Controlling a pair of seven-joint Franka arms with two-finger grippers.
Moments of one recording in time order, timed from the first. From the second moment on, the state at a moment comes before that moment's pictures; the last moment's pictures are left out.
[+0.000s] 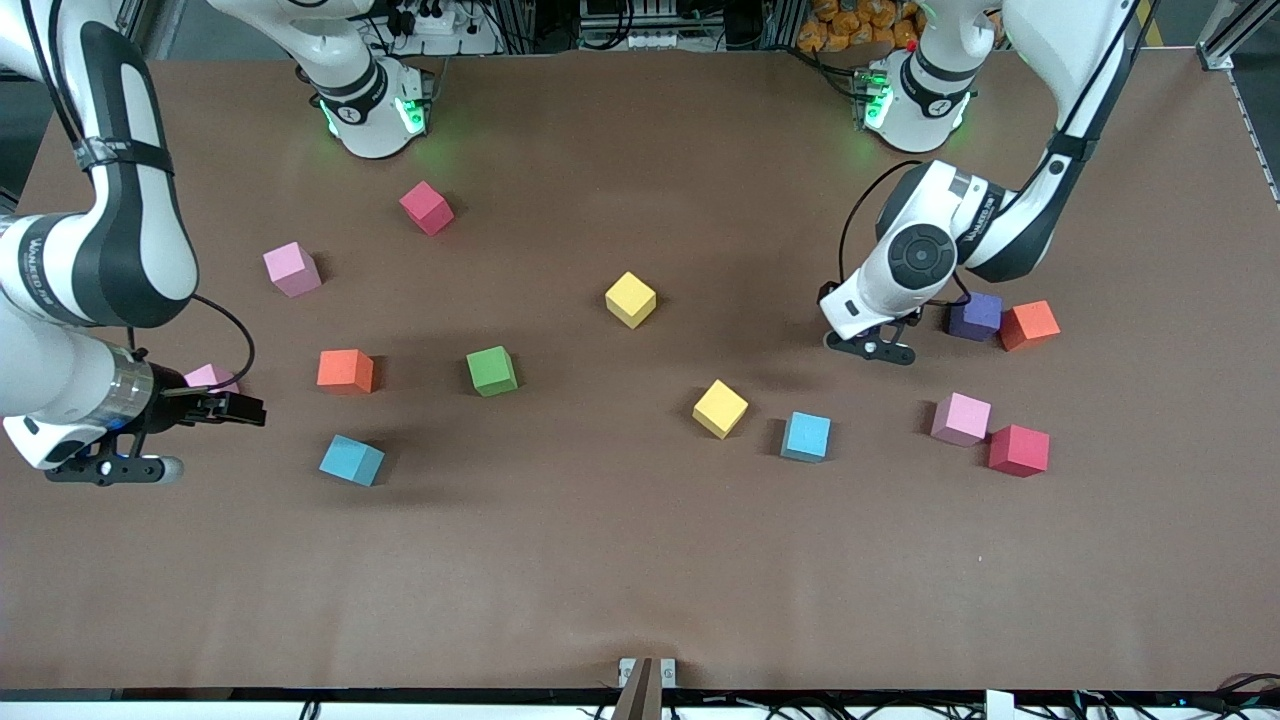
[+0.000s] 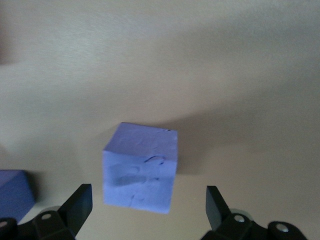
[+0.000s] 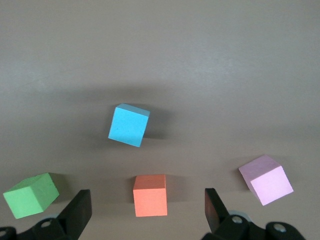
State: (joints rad) left arm 0.01 0.28 -0.42 -2.25 0.17 2.26 -0.27; right arm 0.00 0.41 0.00 -1.51 0.03 1.84 0.00
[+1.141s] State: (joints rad) left arm 0.01 0.29 -0.42 -2.24 0.21 2.23 -0.28; right arm 0.02 0.41 -0.01 -1.50 0.03 1.88 0.00
